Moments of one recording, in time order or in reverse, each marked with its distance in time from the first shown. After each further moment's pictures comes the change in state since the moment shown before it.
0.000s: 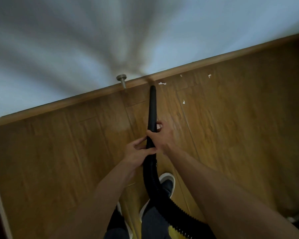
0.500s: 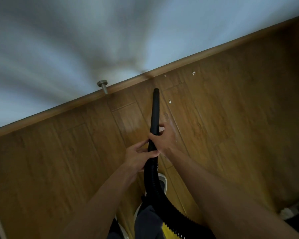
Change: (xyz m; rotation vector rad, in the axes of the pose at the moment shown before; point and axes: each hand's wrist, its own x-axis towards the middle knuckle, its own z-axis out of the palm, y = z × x) left_hand -0.012 0.002 0.068 0.067 -0.045 -0.035; right_hand 0.002 0.025 -0.066 0.046 0.077 0.009
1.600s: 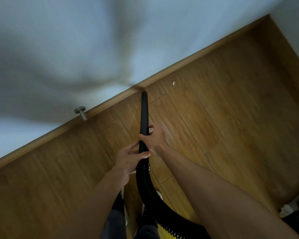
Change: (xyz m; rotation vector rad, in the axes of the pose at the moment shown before) left_hand 0.034 0.066 0.047 0.037 0.010 0.015; right_hand 0.066 -0.035 -0.044 0.047 -0.027 0.032
